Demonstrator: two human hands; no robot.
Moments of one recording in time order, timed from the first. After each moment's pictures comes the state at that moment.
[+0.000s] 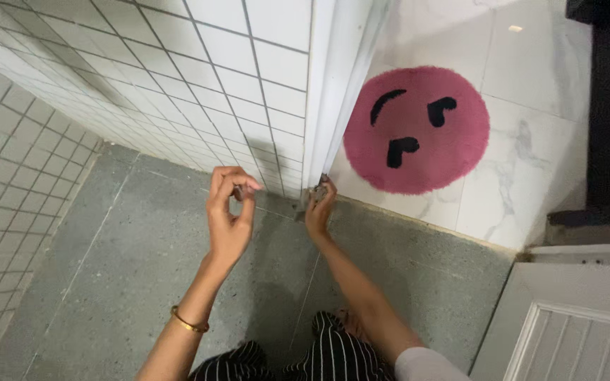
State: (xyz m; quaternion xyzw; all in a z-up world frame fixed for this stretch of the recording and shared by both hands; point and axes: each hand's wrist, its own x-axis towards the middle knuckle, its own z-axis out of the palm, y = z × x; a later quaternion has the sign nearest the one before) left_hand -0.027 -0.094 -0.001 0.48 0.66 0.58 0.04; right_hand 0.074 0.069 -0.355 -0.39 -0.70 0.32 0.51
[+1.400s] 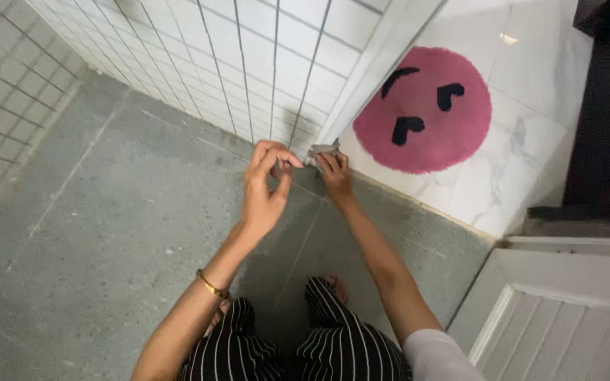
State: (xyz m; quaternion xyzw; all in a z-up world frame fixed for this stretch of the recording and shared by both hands) left_hand 0.014 -0.120 -0.038 0.45 0.63 0.63 0.10; right_hand 0.134 0.118 -0.346 -0.18 -0.92 -0.01 0.35
